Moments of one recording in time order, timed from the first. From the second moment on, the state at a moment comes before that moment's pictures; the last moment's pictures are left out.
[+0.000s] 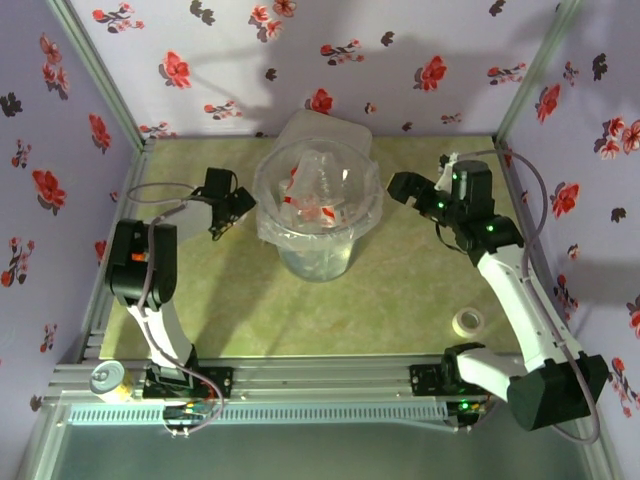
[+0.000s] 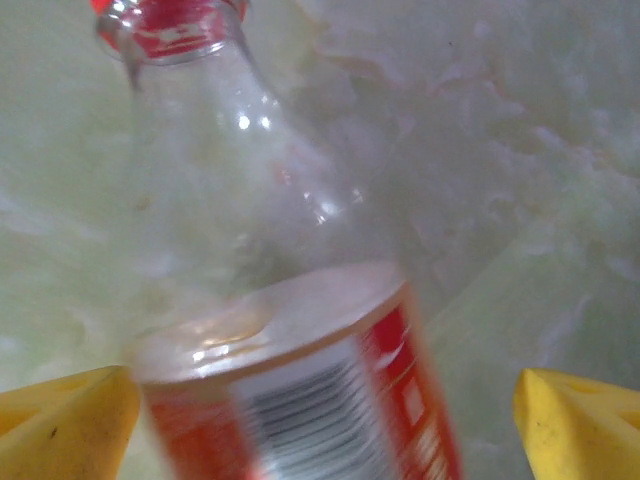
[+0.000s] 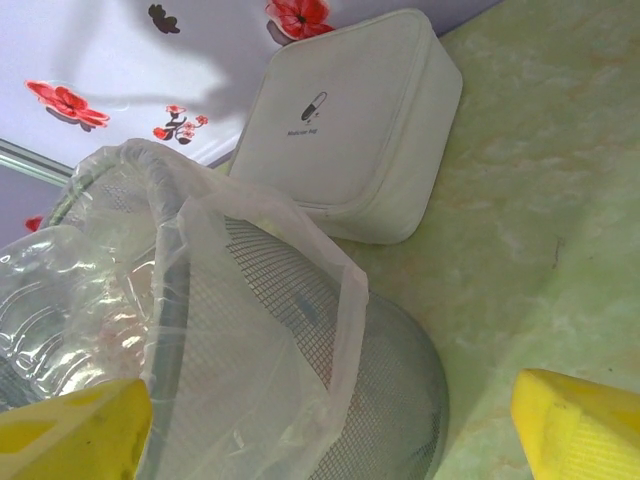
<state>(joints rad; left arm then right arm) -0.22 1.86 1.13 -0.24 -0.08 -0.84 0.22 1.11 1.08 -0.49 -0.31 0.64</state>
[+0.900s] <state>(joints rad) -0.22 1.56 1.29 -0.49 -0.01 -0.57 0.22 1.11 1.06 -0.47 -0.33 0.69</state>
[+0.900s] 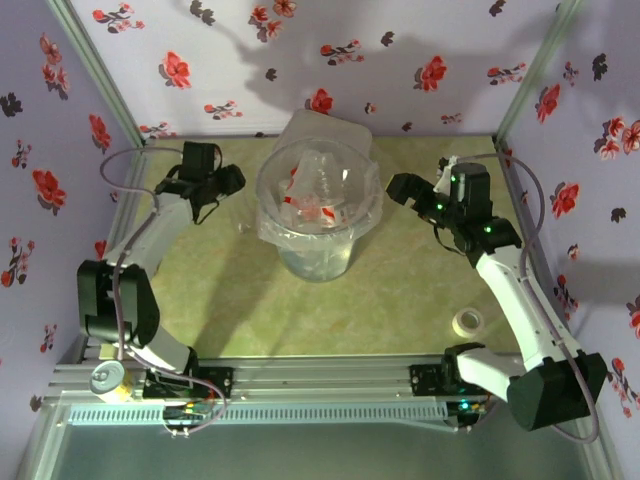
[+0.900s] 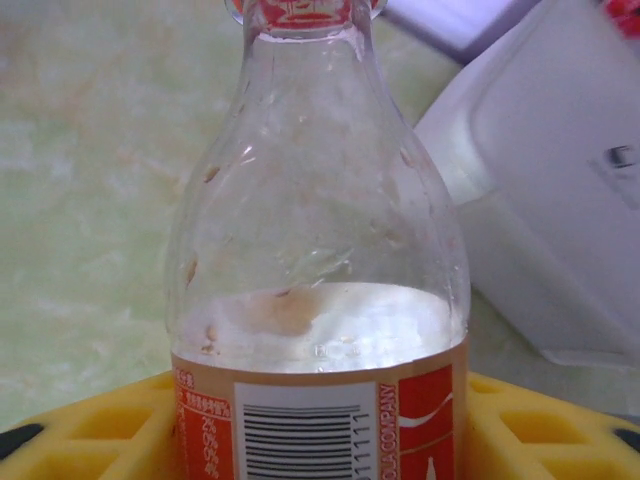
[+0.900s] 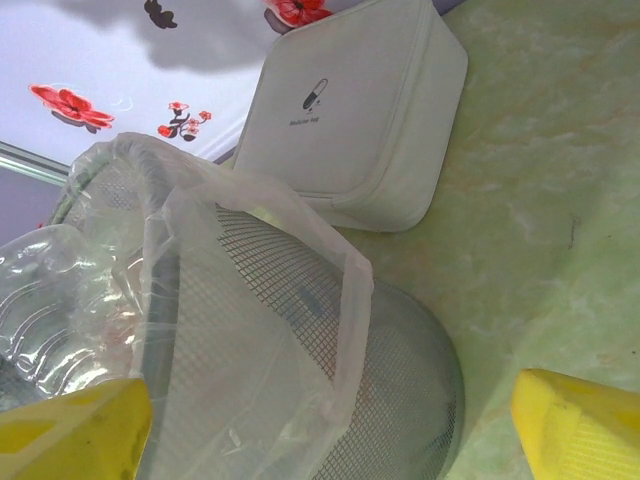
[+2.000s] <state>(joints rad) -0.55 1.86 2.26 -1.16 0.22 -0.13 0.22 1.07 1.02 -0.45 -0.34 0.71</state>
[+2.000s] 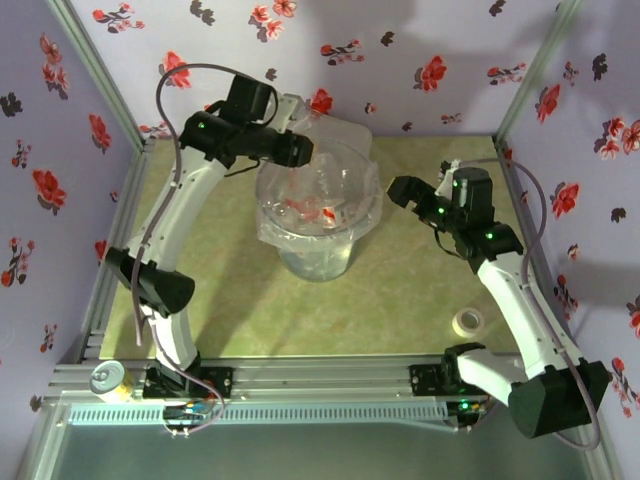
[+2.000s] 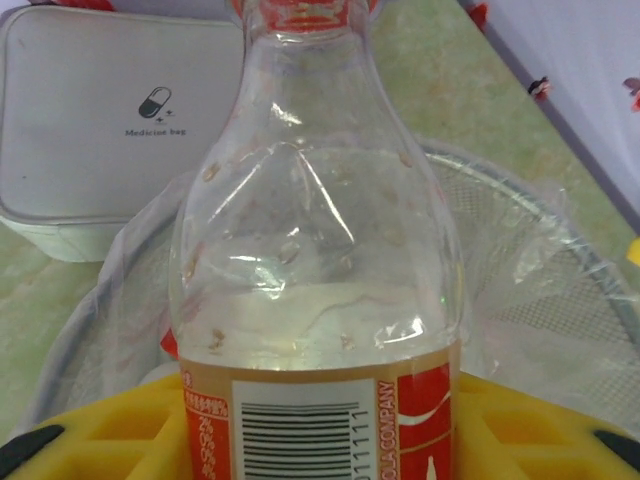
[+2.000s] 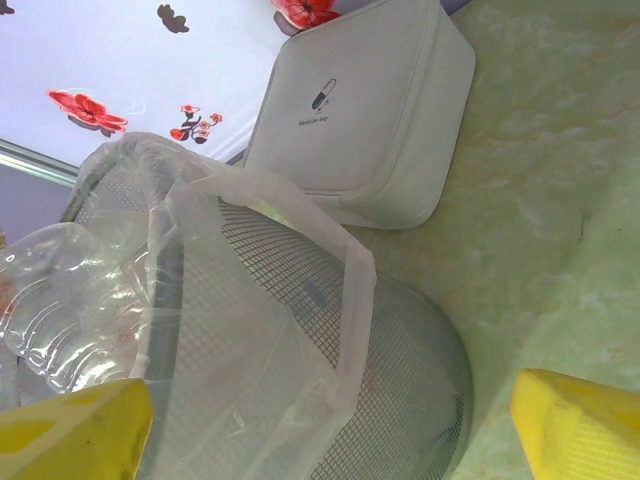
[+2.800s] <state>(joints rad) -0.56 1.86 2.28 -1.13 0.04 -0.09 0.22 1.09 1.01 -0.45 -0.34 0.71</state>
